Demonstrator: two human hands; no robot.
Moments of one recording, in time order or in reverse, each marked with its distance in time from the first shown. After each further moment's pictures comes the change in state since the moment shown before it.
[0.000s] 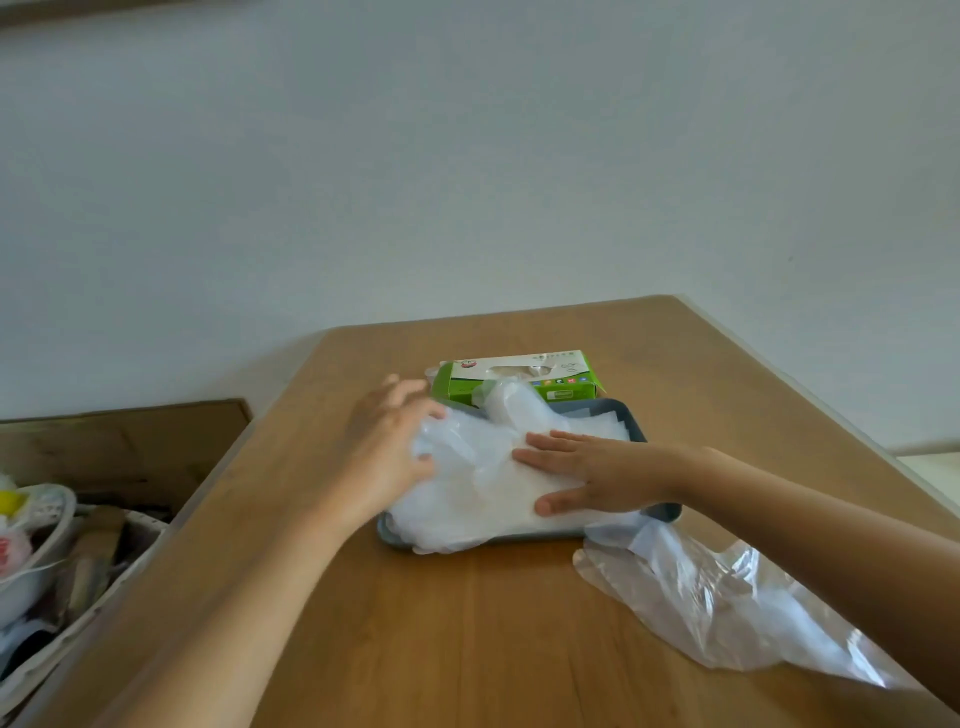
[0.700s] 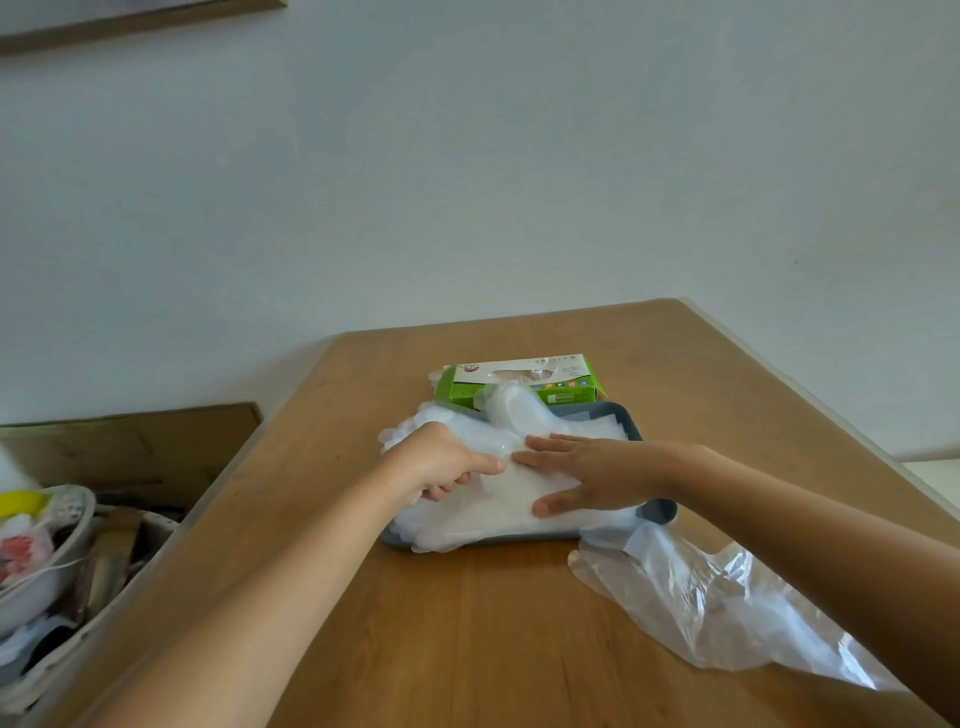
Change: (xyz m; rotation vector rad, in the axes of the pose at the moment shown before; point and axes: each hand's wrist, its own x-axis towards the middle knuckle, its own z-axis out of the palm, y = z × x) left_hand 0.022 0.034 0.017 -0.513 -0.432 -0.498; right_hand 0.000 0.000 -0.003 0.041 -0.002 0.015
